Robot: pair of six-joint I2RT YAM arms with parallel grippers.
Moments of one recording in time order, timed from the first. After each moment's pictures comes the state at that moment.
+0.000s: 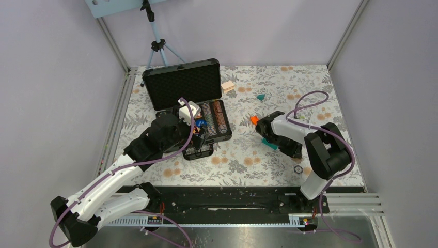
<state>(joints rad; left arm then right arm) -0.72 0.87 0.84 -0.39 -0.02 -0.02 0.54 1.67 0.99 -1.35 0.76 1.43</state>
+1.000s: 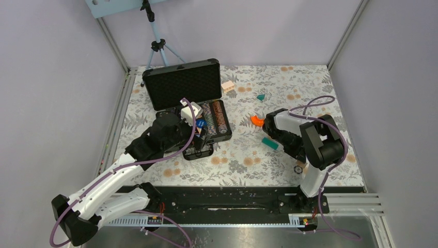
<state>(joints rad) -0.72 0.88 0.84 -0.39 0.02 -0.02 0.41 1.79 0.99 -1.38 0.71 1.48</state>
